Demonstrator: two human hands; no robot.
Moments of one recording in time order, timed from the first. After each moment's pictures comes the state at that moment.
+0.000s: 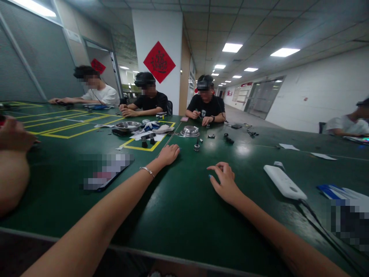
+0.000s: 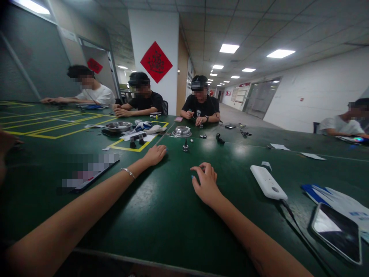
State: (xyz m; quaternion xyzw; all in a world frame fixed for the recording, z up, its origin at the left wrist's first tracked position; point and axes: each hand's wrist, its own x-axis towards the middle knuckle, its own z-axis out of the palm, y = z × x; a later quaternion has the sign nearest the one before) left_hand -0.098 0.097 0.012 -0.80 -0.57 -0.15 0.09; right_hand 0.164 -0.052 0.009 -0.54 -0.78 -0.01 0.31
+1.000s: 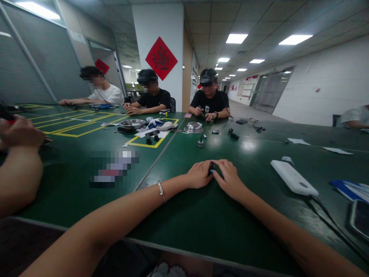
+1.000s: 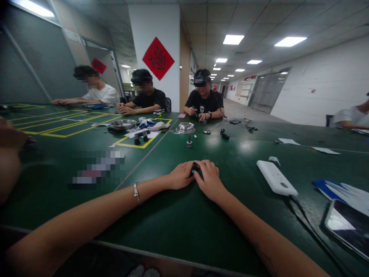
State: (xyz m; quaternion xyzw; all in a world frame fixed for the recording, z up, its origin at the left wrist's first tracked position) left_hand 0.003 -0.010 0.006 -0.90 -0.38 -0.17 -0.12; right_hand 0.163 -0.050 0.006 -0.50 -0.80 0.01 0.31
